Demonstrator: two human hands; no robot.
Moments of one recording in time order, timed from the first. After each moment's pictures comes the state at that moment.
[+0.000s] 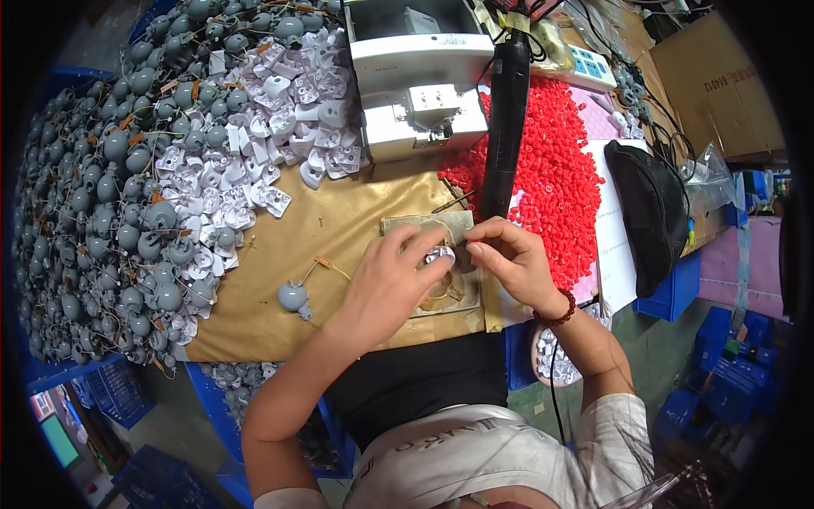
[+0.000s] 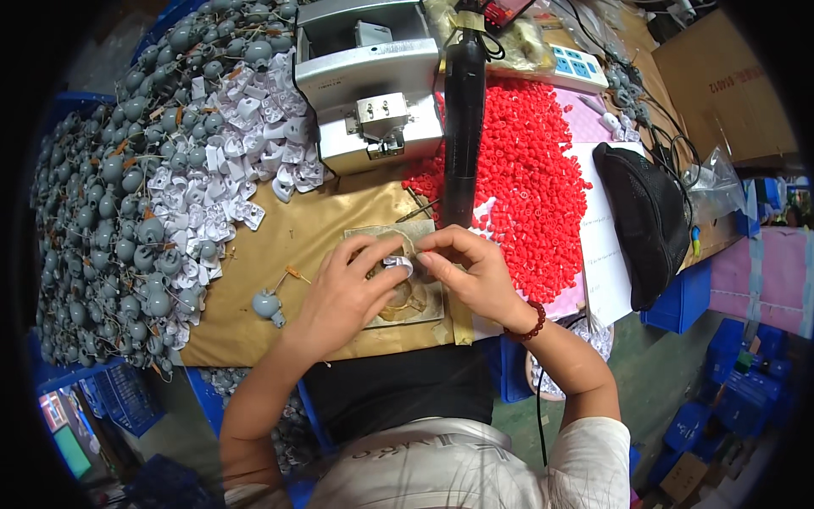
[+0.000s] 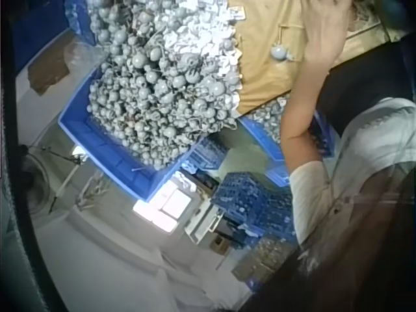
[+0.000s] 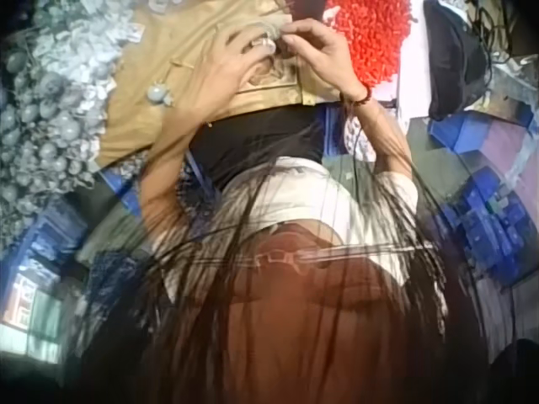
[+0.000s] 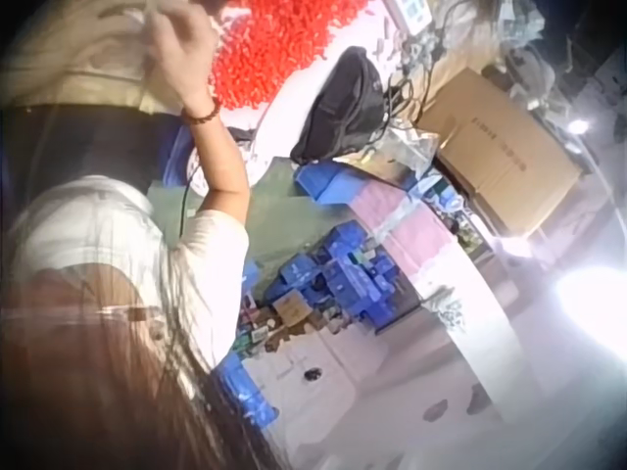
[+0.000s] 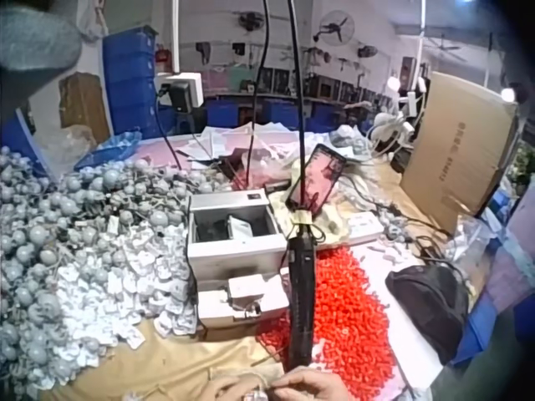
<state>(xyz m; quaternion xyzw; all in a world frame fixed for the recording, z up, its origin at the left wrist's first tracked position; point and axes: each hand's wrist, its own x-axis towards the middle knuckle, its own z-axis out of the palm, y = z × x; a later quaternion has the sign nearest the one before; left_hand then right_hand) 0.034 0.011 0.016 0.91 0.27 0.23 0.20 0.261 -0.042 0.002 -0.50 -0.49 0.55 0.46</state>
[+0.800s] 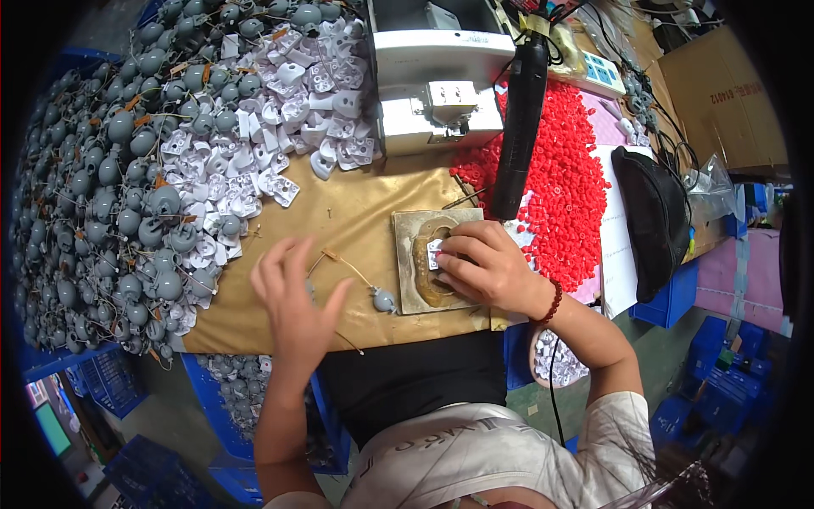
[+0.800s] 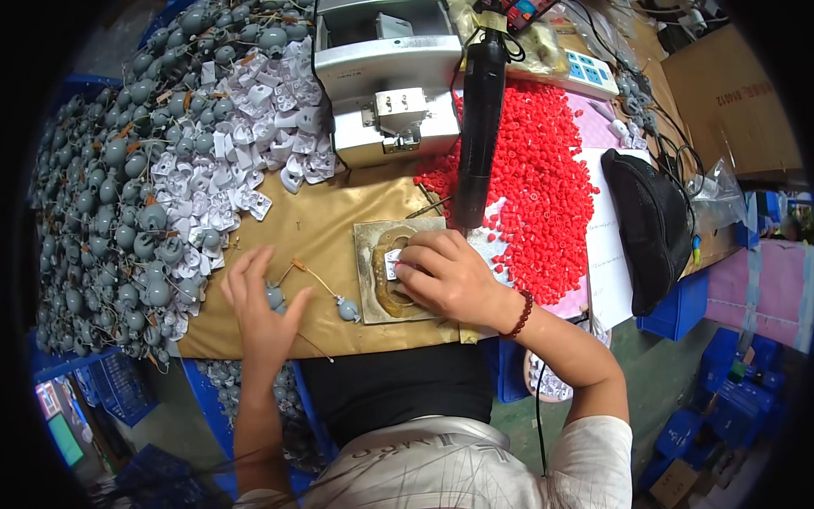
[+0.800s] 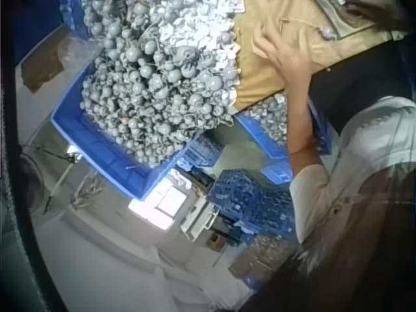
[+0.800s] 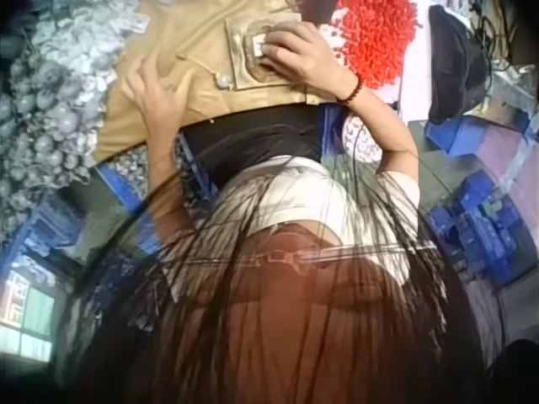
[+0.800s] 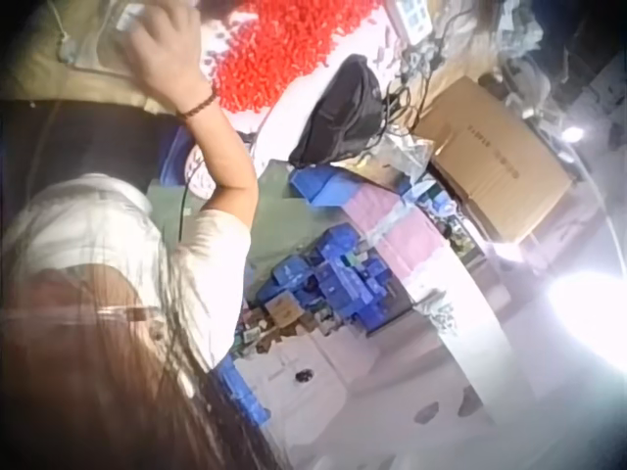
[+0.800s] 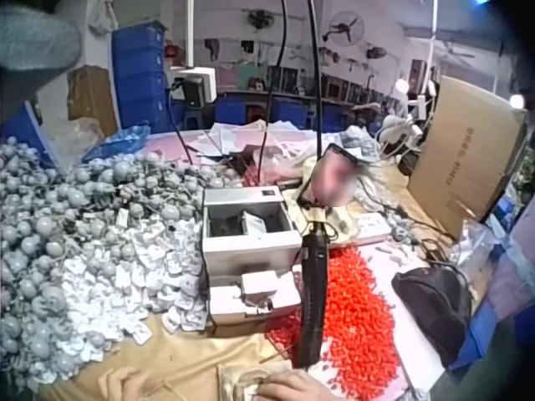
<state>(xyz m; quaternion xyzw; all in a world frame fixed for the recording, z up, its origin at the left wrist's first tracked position) -0.054 -0.019 0.021 0.76 0.58 0.23 0.14 0.242 -0.024 -0.013 -0.37 -0.88 0.07 0.30</state>
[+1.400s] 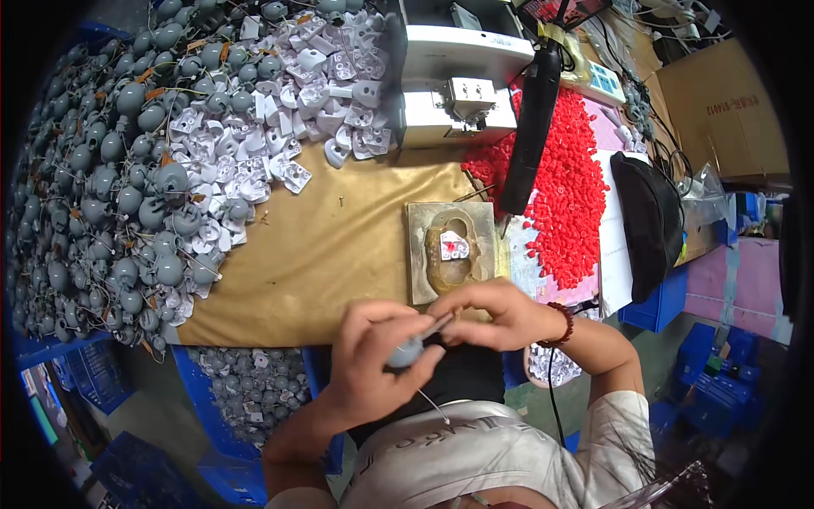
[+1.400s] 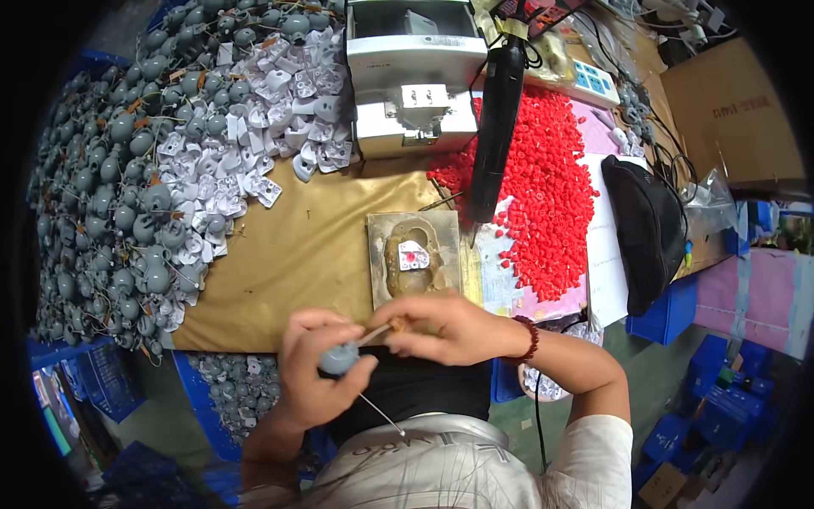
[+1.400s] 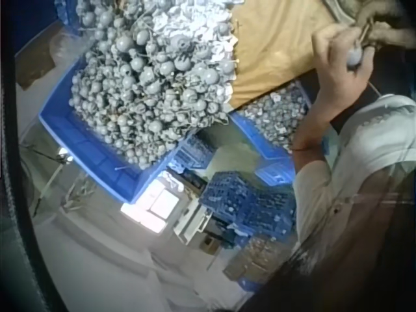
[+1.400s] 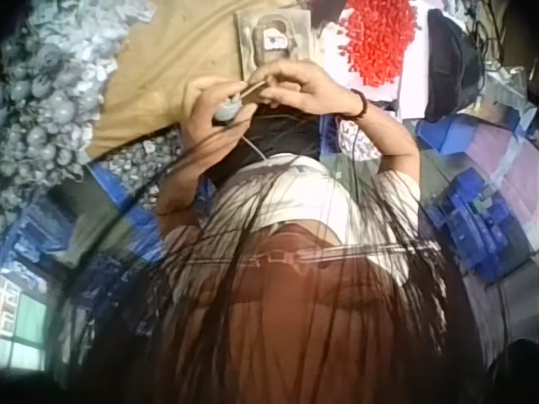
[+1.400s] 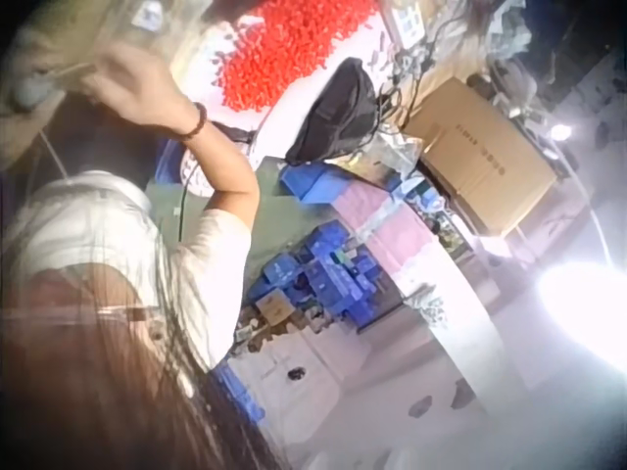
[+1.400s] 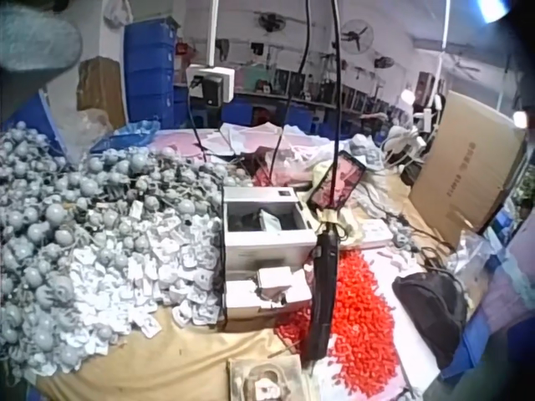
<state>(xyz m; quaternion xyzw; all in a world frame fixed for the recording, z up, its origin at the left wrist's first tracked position) -0.025 -0.070 0.058 0.72 0.39 0.41 0.40 0.214 -0.057 0.040 -0.32 -0.66 0.61 0.29</state>
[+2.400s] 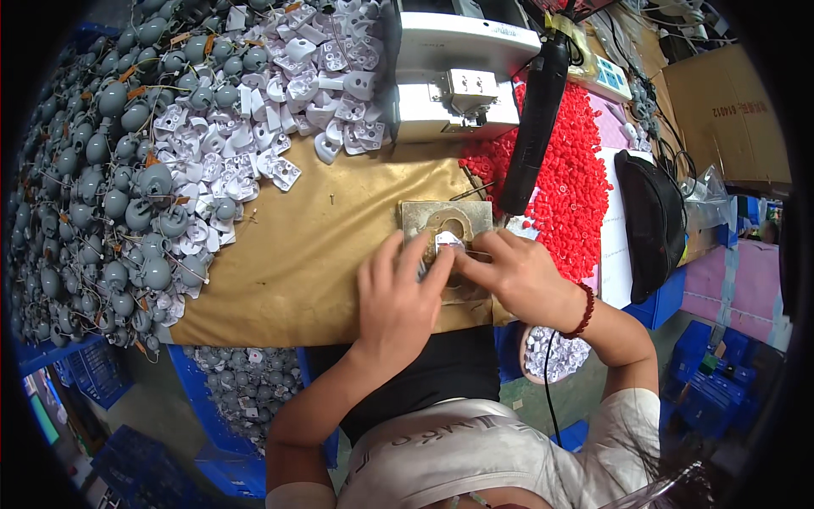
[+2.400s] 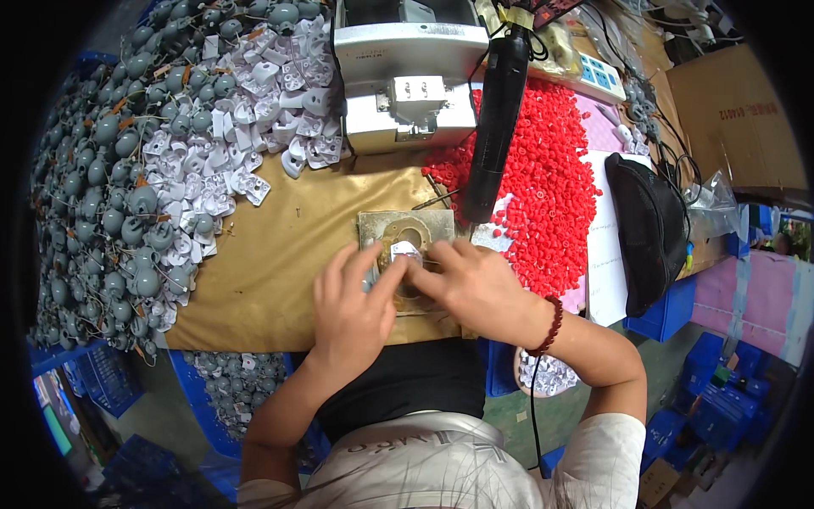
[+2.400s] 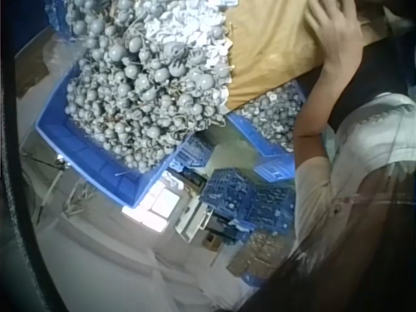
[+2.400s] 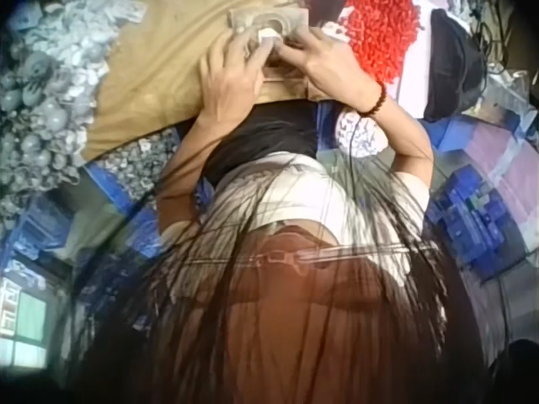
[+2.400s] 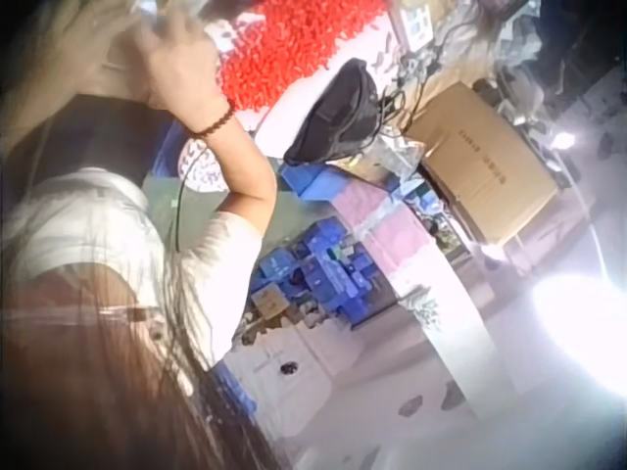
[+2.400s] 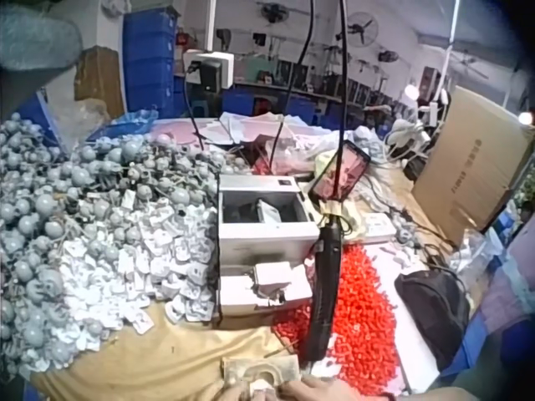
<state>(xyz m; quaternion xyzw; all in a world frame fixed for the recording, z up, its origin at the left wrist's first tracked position) 0.028 -0.040 0.011 0.84 0.46 0.24 0.15 0.244 -0.029 0.044 -0.43 -0.89 0.13 0.05</state>
